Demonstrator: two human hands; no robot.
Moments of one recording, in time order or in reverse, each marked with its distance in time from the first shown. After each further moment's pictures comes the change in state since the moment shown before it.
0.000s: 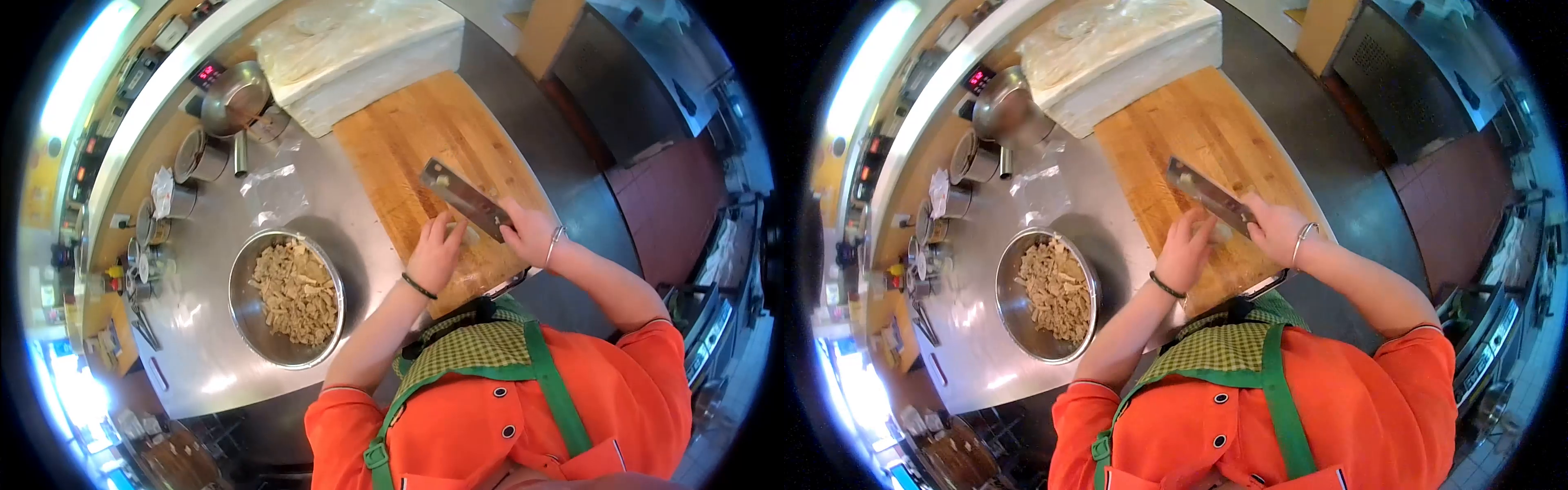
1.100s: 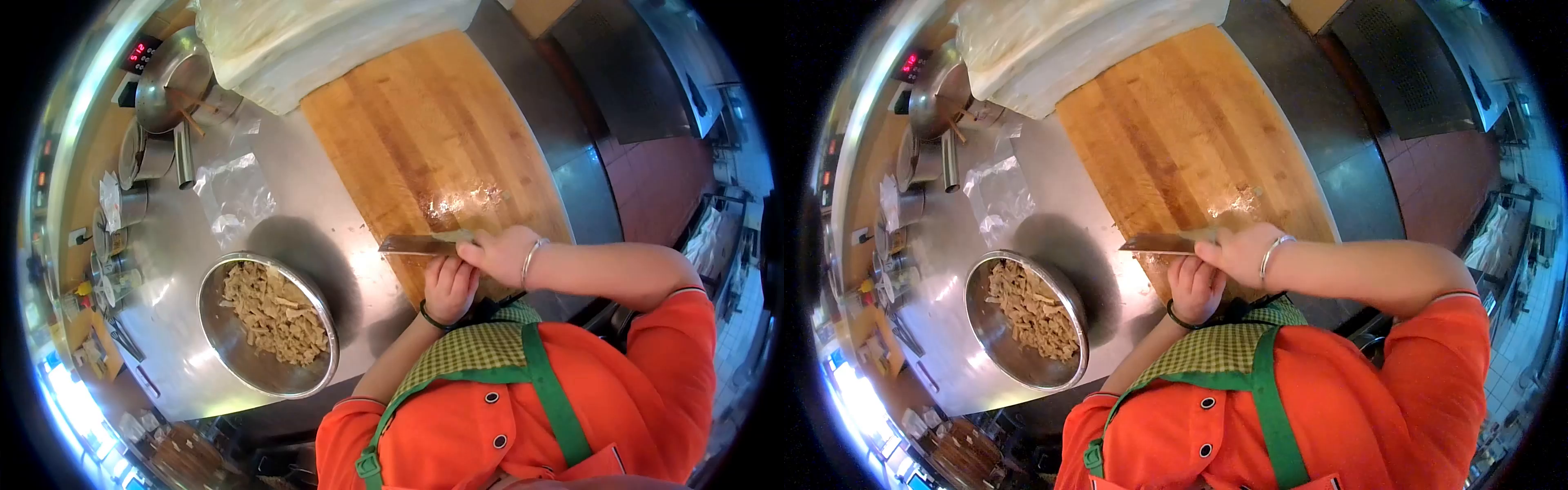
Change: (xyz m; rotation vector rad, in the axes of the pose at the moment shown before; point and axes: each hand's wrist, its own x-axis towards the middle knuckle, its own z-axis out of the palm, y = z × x) left_hand -0.026 0.006 0.058 -0.057 0.357 -0.151; right_hand 0.073 -0.014 0.017 -0.455 -0.616 -0.322
